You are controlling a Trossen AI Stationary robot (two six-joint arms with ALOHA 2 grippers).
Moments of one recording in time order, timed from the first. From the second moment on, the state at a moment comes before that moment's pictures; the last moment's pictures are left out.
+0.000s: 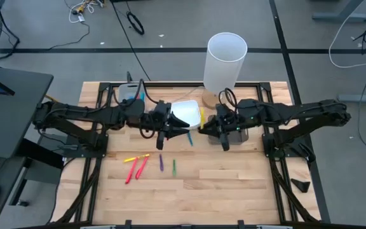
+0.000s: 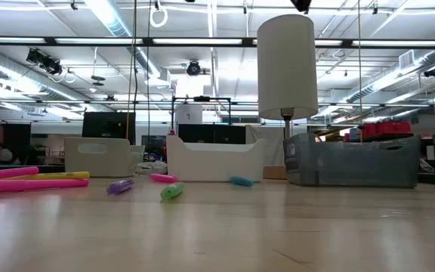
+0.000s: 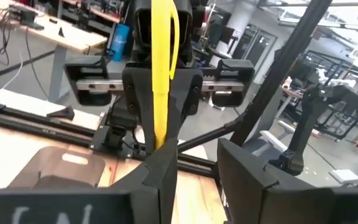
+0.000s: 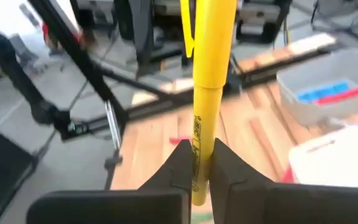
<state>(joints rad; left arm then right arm) -0.05 1.34 1.14 0.19 0.08 -0.39 0.09 1.20 1.13 -0.24 -0.05 0.36</state>
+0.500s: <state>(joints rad) -0.05 1.34 1.14 0.11 0.08 -0.47 -0.03 1.19 1.17 -0.75 -0.27 0.23</state>
